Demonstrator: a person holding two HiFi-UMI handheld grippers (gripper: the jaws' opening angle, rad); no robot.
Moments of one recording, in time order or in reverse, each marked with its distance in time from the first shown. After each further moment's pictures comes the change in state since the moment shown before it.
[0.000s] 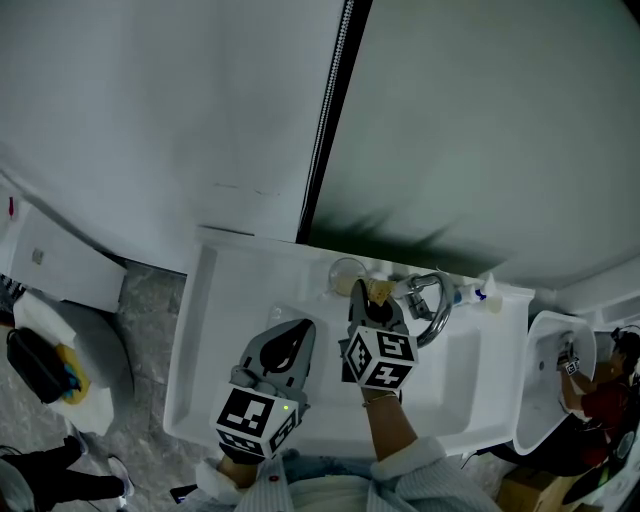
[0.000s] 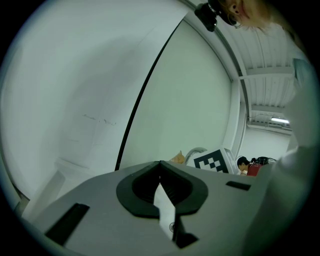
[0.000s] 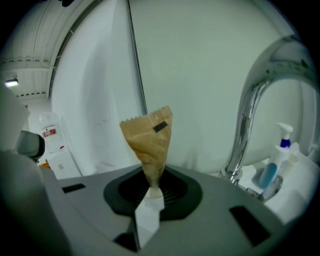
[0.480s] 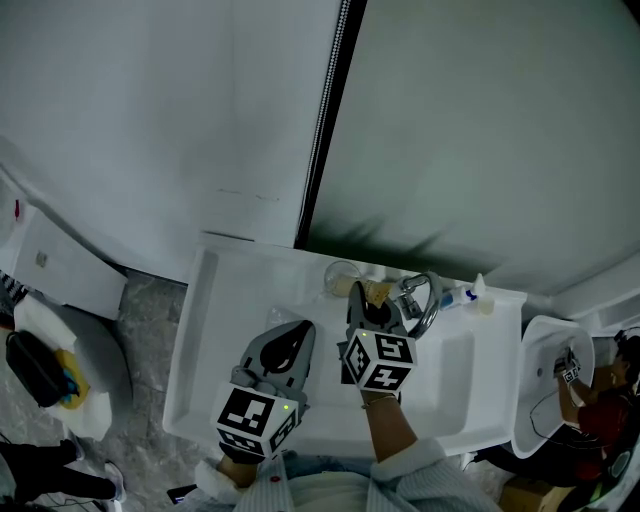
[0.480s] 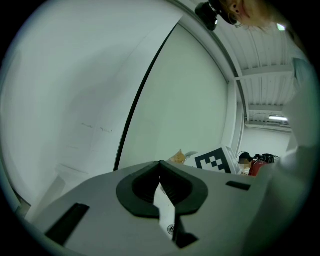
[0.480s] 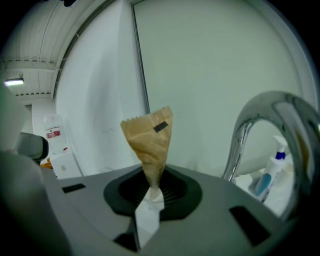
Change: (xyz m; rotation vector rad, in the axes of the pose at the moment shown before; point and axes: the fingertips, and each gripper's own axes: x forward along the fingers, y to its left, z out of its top) left arm -0.013 -0.017 0.013 0.027 -0.037 -0.008; right arm -0.022 0.008 0.022 -0.026 -0.052 0.022
